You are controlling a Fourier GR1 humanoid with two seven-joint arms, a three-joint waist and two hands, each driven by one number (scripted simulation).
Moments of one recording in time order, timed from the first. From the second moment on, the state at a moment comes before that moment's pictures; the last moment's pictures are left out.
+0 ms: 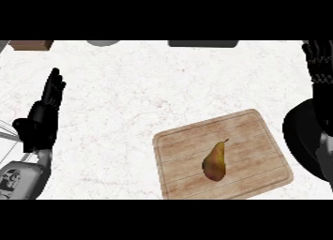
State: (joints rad) left arm -0.22 0.39 -0.17 -1.46 0.12 0.38 -0.03; right arm -0.31 -0.42 0.02 -1.60 -0.10 -0.15 -0.21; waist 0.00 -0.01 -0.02
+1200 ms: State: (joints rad) left arm -0.31 0.34 -0.05 -1.47 0.29 0.23 -0.02; right arm -0.40 -0.73 0.12 -1.05 -0.07 0.64 -0.38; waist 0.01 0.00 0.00
